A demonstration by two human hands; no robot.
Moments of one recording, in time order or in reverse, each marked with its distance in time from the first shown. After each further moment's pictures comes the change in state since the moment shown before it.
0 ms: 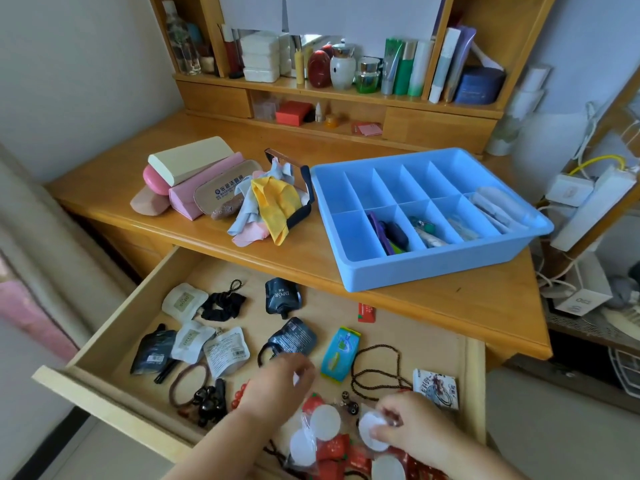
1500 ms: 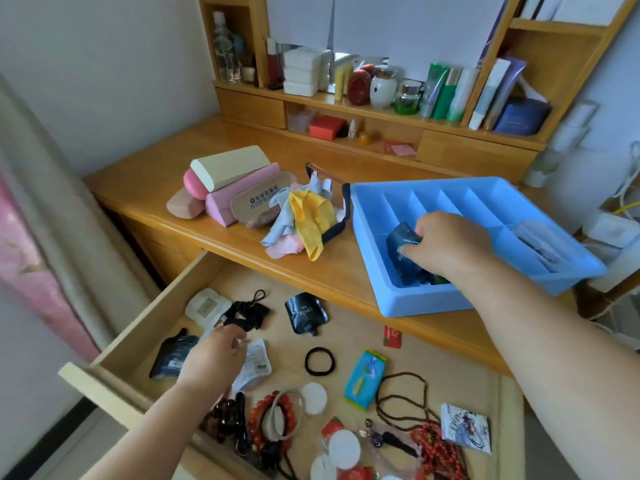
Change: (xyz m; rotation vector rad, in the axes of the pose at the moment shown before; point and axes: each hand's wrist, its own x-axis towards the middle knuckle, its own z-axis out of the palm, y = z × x) left_hand 0.020 -0.098 -0.084 0.037 0.226 -0.301; right_hand 0.069 -0.164 -0.194 -0.570 0.623 0.071
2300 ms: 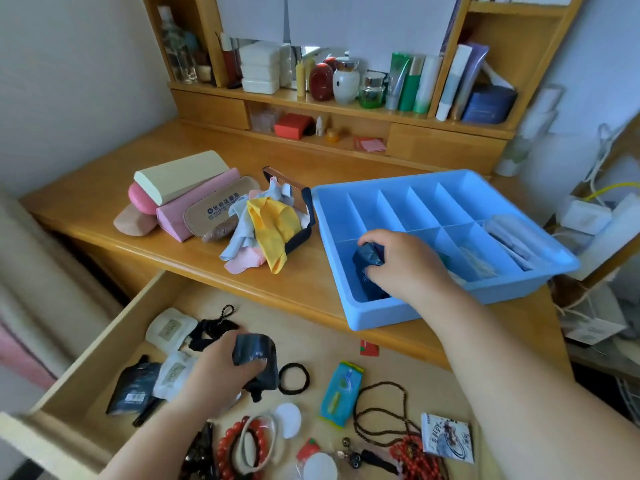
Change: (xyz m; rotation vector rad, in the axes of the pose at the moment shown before) left_hand -0.007 0.073 -0.005 -0.336 -0.191 0.035; right_hand 0.004 0.019 0.048 0.515 -0.025 -0.098
